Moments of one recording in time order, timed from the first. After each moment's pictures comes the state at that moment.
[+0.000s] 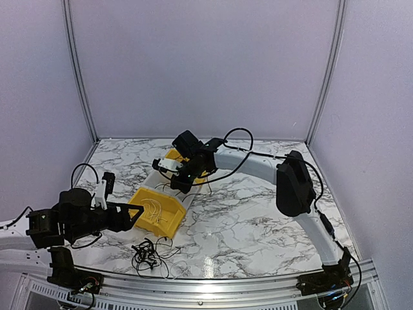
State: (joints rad) left arm -1.04 0.63 0.39 -0.21 -0.30 -0.67; right arm 0.88 2.47 2.25 -0.74 -0.23 -0.37
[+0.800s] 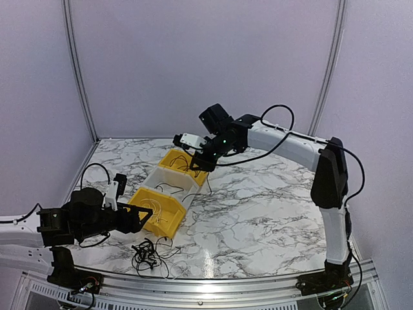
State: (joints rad) left arm -1.04 0.78 0.39 -0.09 -0.26 -0.61; right arm 0.81 2.16 2.03 -0.77 -0.17 -0.48
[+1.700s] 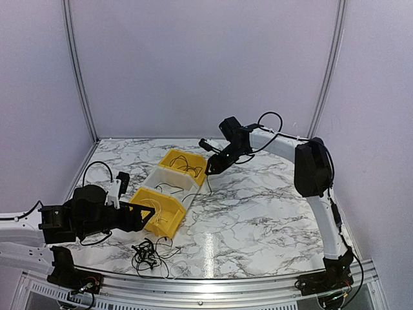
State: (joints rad) left arm -1.04 0.82 0.42 -0.09 -0.24 -0.62; right arm 0.56 2.40 2.11 -0.79 -0.43 -0.21
